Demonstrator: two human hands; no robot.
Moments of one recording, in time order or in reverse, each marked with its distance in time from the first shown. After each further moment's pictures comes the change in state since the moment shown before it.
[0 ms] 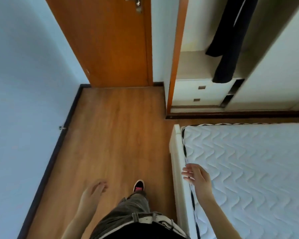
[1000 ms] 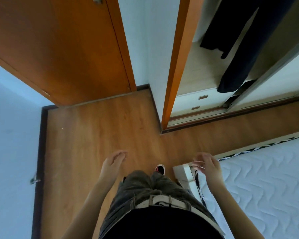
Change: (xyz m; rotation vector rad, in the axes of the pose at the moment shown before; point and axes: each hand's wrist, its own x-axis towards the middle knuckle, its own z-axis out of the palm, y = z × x) left_hand 0.479 0.346 0.115 0.065 -0.377 0.072; right_hand 0.413 -0.189 0.162 0.058 0.293 0.135
